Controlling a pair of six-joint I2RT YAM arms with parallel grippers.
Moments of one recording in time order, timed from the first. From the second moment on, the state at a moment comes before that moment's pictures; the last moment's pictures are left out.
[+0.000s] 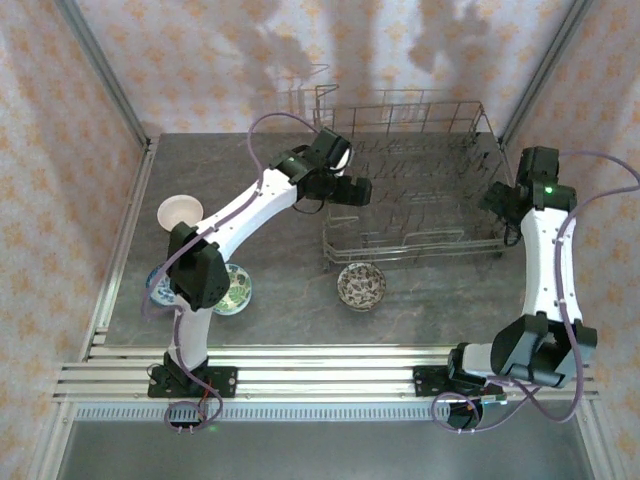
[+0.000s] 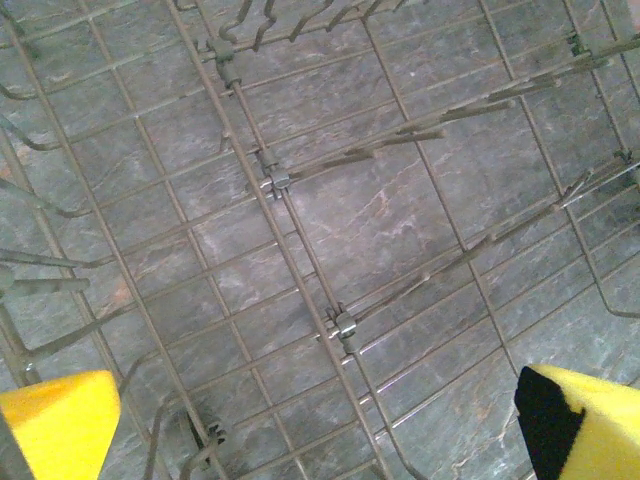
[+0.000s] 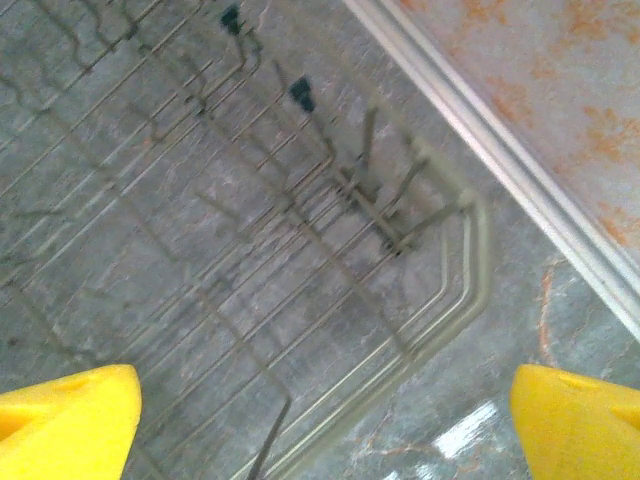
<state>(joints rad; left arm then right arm) -0.64 2.06 2.02 -0.87 0.08 -0.46 -0.26 1.30 1.34 -1.08 0.09 0.39</state>
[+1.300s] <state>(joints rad) -0.52 1.92 1.97 -0.88 0.13 -0.49 -0.26 1.43 1.21 -1.01 0.02 0.43</state>
